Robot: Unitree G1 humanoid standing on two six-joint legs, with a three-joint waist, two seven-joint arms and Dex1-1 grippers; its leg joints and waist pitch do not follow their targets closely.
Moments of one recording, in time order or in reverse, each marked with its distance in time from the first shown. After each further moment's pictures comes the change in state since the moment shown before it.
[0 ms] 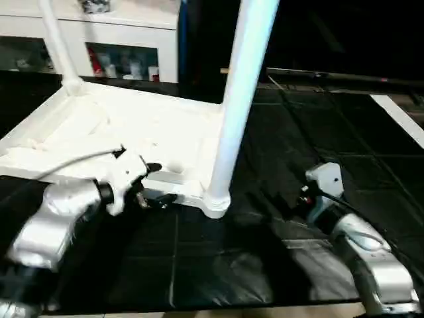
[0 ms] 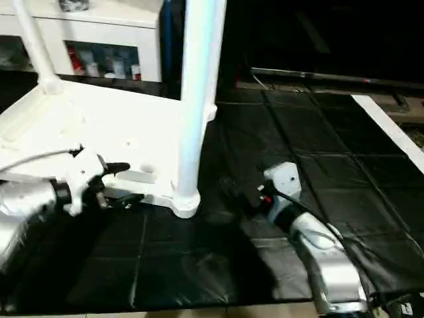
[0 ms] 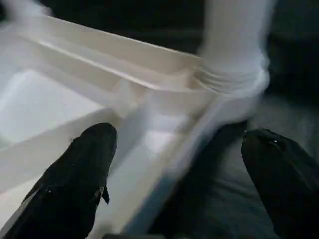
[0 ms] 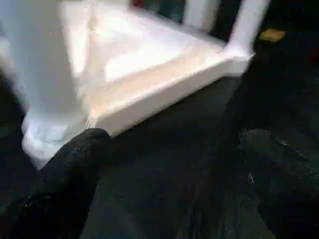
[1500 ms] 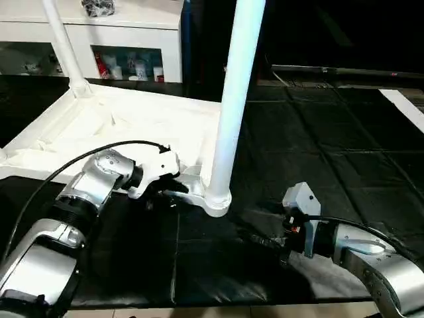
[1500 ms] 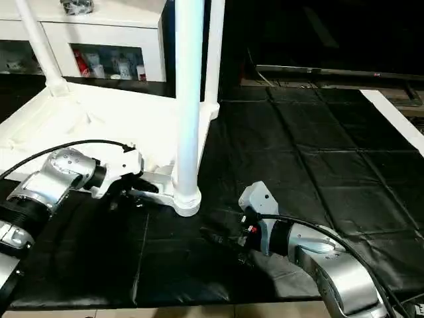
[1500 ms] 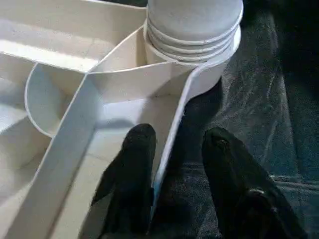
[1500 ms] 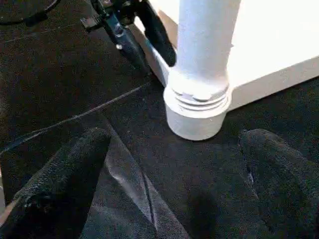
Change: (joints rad) left arm -0.348 -0.146 -0.167 0.574 0.196 -0.187 -0.286; right arm -0.001 -0.079 0.160 -0.163 0.074 0.222 0.173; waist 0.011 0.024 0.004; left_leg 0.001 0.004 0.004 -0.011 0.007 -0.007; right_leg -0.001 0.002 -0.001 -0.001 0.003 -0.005
